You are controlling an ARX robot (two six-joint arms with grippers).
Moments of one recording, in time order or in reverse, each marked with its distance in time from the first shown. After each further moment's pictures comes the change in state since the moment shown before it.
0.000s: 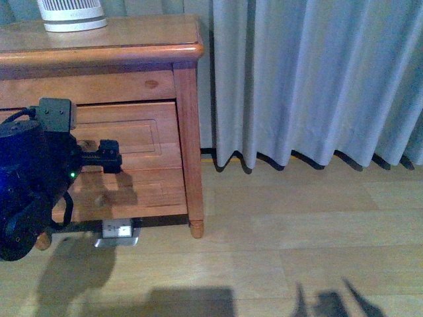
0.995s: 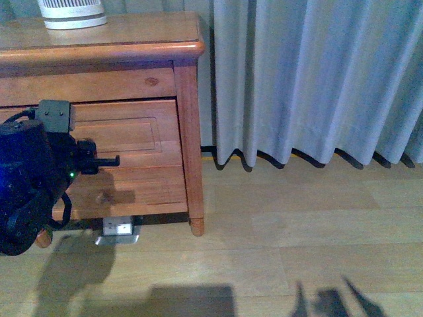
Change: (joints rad) left arm 0.007 0.014 0.023 -0.051 -0.032 0.004; right arm 0.000 0.000 0.000 0.000 0.000 0.000
